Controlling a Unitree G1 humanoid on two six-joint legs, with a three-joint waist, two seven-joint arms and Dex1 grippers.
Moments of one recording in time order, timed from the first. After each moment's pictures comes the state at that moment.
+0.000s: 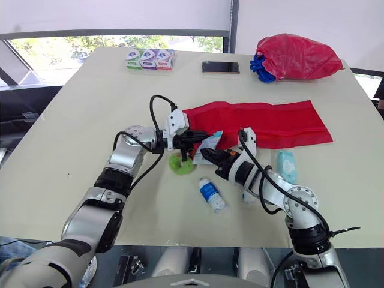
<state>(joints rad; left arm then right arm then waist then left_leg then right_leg) -0.75 0.37 -0.16 0.56 -0.11 -0.01 -1.13 -0.29 -0.24 0.14 -0.32 1.67 0.78 -0.45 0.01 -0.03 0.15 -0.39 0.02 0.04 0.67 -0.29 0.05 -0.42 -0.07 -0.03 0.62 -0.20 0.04</state>
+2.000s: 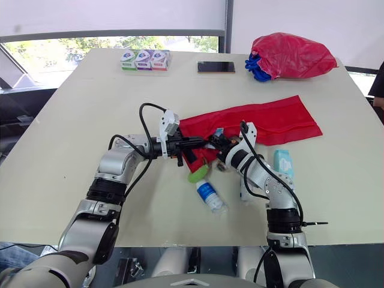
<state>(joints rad) -0.64 0.35 -0.07 0.31 -0.30 0.44 -1.15 -0.41 0.02 -0.07 -0.02 1.26 0.85 -0.28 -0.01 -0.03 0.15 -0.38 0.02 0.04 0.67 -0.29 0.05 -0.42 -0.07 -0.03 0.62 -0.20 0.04</state>
